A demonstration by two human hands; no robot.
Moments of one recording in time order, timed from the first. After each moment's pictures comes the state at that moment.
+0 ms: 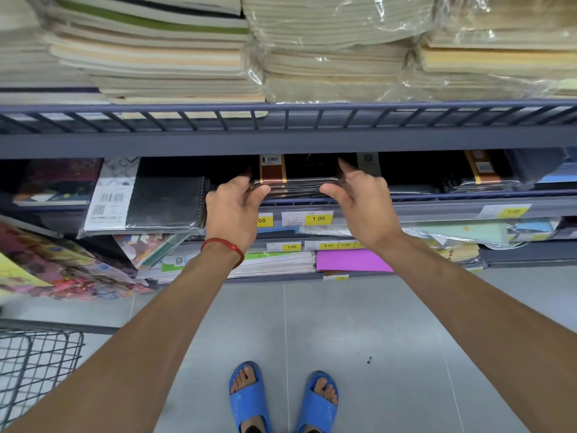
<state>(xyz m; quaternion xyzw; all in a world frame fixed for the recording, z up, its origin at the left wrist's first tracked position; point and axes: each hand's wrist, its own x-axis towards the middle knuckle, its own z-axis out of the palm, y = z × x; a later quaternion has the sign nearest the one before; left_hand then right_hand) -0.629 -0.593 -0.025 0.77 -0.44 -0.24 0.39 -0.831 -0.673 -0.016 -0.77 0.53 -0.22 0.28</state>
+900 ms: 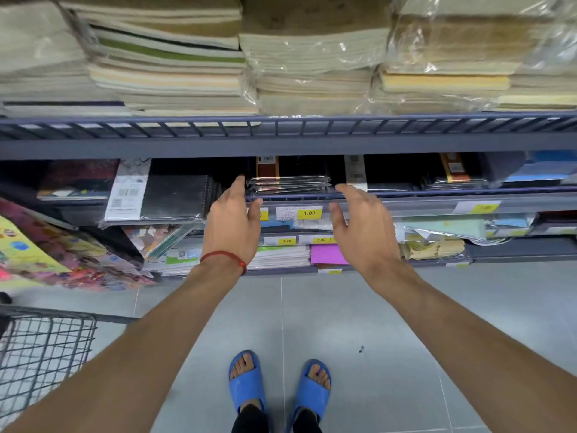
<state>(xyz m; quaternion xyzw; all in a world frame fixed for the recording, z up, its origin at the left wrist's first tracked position) -0.656 -0.555 0.014 0.81 -0.49 -0.19 0.26 -0.854 -0.613 0.017 -0.78 0.58 -0.16 0.17</state>
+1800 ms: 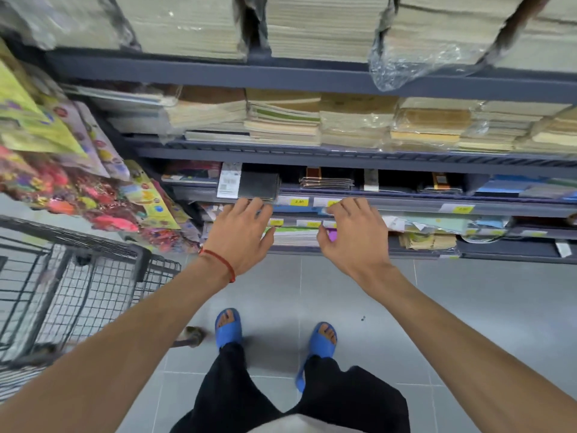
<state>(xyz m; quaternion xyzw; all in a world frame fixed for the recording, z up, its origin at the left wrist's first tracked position) -0.597 -0.414 0.168 0.71 -0.71 -0.02 -0.02 -0.810 -0.495 0.159 -0.86 0.51 -0.05 0.04</state>
